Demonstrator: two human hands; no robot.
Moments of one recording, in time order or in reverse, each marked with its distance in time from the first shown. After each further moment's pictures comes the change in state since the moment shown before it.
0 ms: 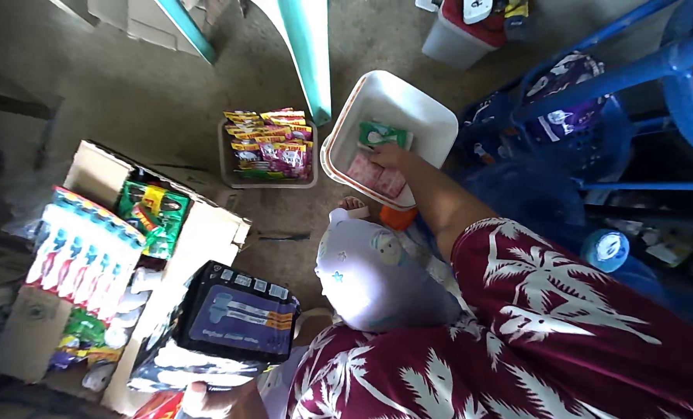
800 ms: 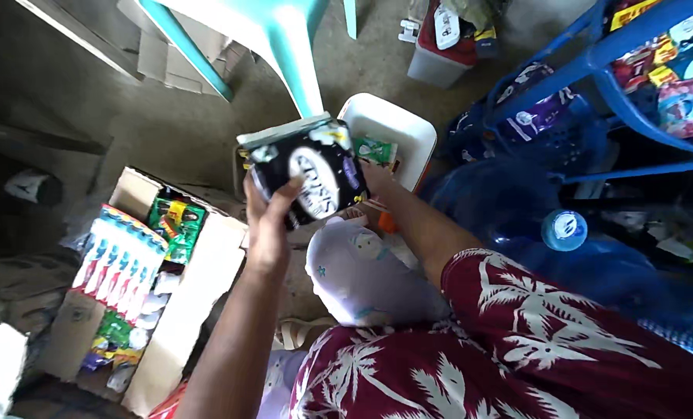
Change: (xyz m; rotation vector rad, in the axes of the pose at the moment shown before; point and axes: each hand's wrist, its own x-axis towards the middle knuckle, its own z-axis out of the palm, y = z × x) left_hand 0.143 -0.036 0.187 0.660 -0.126 -0.354; right_hand -0.096 -0.047 0.018 0.004 0.127 -0.054
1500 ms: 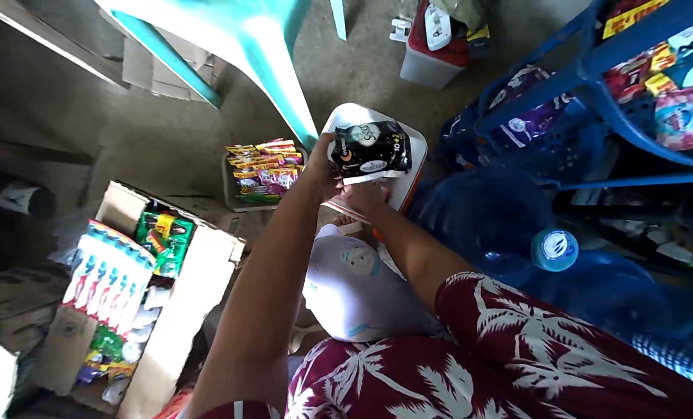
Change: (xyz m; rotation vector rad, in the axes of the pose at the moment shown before) left_hand 0.123 -0.034 0.107 0.004 -0.249 -0.738; right_hand 0.020 0.013 0.043 -0.059 0.104 0.033
